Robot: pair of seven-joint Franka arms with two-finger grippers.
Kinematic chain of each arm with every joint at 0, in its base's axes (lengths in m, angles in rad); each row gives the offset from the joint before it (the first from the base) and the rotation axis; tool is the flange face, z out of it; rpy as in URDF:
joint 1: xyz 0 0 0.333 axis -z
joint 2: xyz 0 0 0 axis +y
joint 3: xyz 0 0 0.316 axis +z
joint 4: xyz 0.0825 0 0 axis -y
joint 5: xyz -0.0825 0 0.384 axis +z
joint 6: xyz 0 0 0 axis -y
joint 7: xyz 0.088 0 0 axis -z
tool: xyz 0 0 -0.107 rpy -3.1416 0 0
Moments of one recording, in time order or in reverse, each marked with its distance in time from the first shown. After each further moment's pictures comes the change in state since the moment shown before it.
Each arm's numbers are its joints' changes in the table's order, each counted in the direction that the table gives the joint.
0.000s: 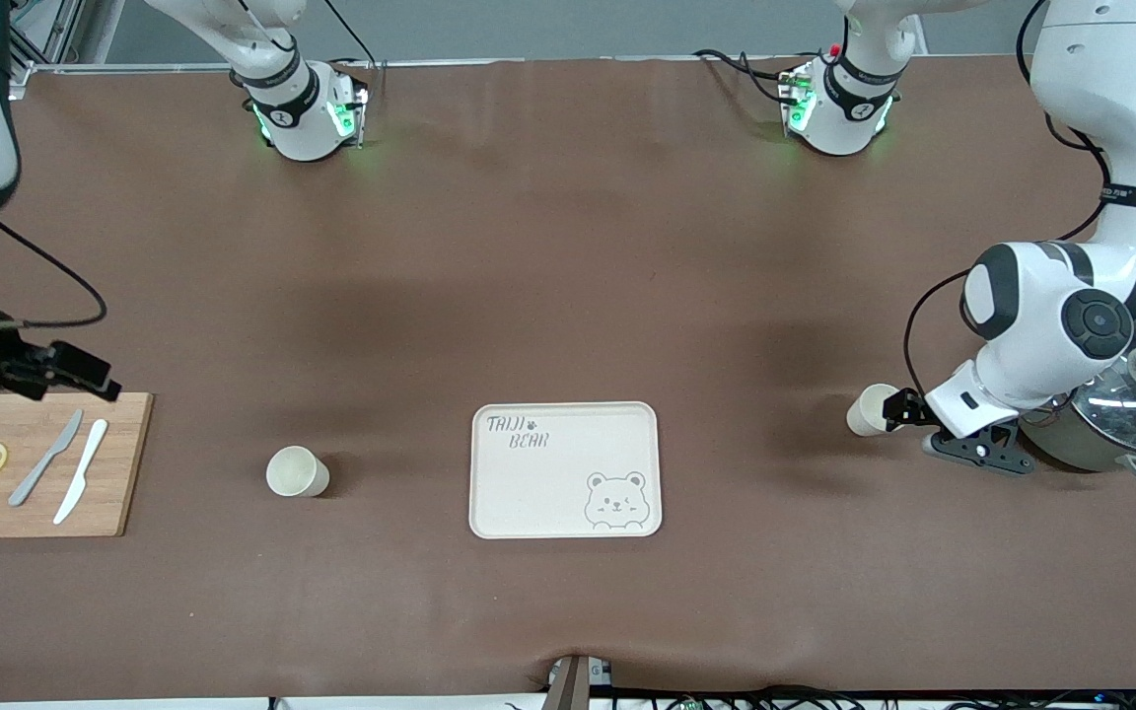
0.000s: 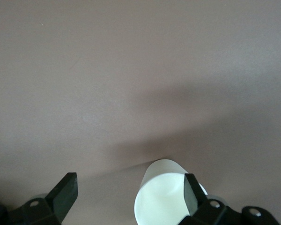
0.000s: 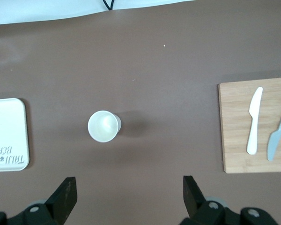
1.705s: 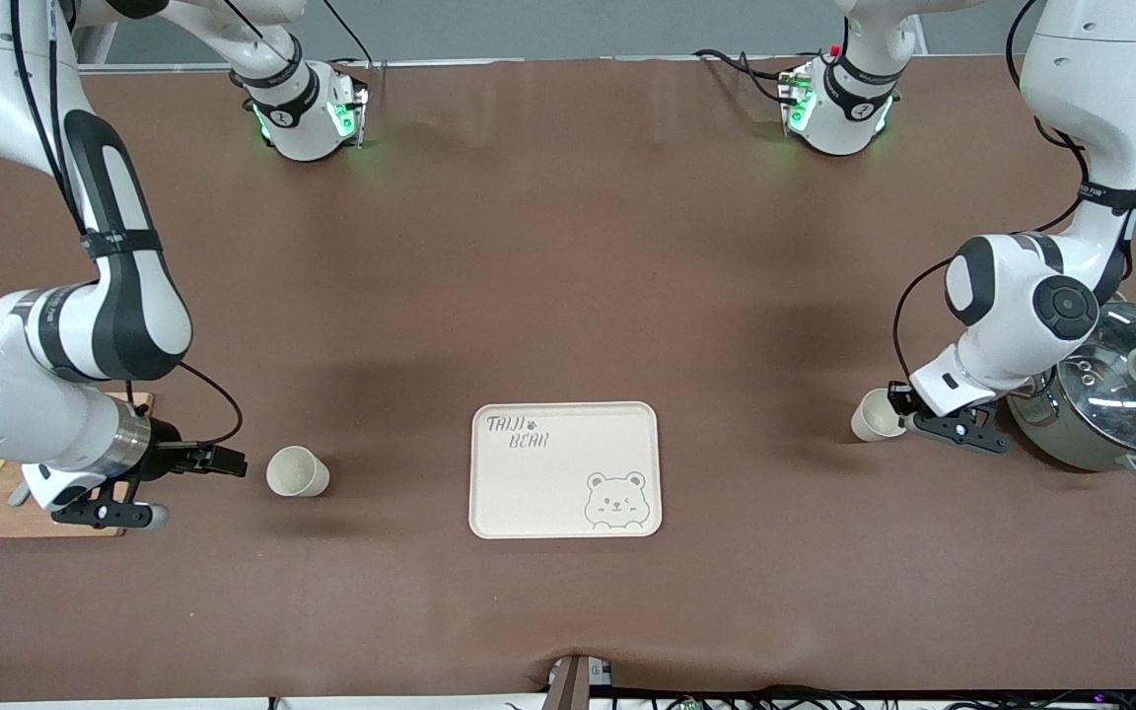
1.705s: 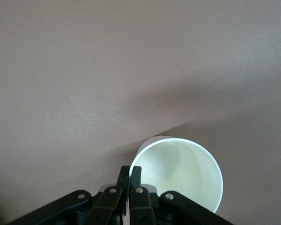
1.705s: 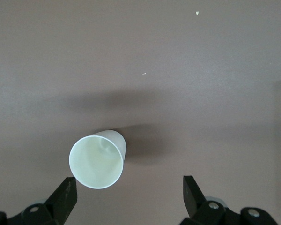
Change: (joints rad) left arm -0.018 -0.009 -0.003 -0.121 0.000 0.118 0.045; right arm -0.098 0.333 -0.004 0.072 -0.061 0.166 0.104
